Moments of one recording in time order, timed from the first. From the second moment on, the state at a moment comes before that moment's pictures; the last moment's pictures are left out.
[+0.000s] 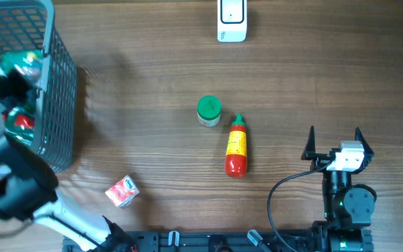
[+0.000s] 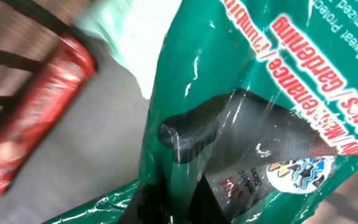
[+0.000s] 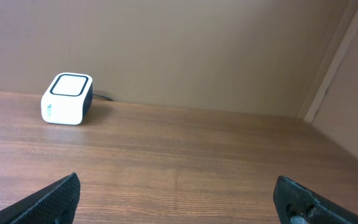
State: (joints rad) left arm 0.59 1.96 1.69 -0.93 0.02 -0.18; right arm -0.03 0.02 0.01 0.01 0.07 -0.14
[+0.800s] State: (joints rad) left arm 0.59 1.44 1.69 -0.84 0.05 -0.48; right arm -0.03 0.02 0.01 0.01 0.07 -0.14
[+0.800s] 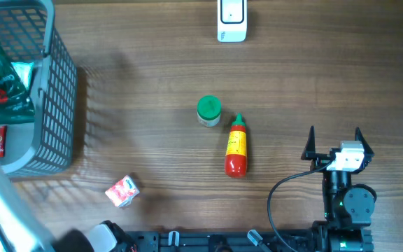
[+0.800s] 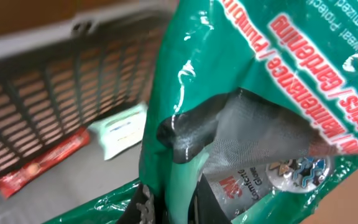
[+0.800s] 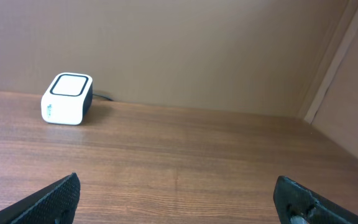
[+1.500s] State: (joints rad) left arm -0.10 1.33 1.50 -0.95 0.12 -0.54; right arm -0.03 0.02 0.01 0.01 0.07 -0.14
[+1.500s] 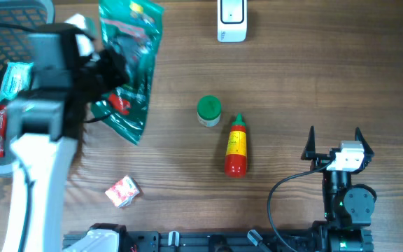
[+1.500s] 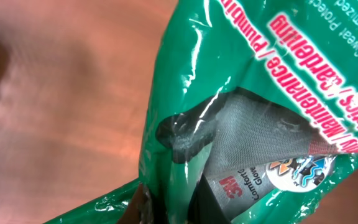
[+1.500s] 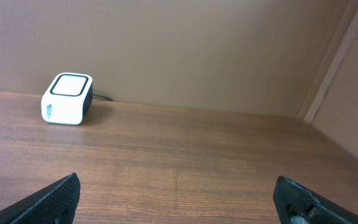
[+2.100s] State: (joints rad) left arm -0.42 1.80 1.18 -0.66 -0.04 -0.86; right arm -0.03 0.02 0.01 0.01 0.07 -0.14
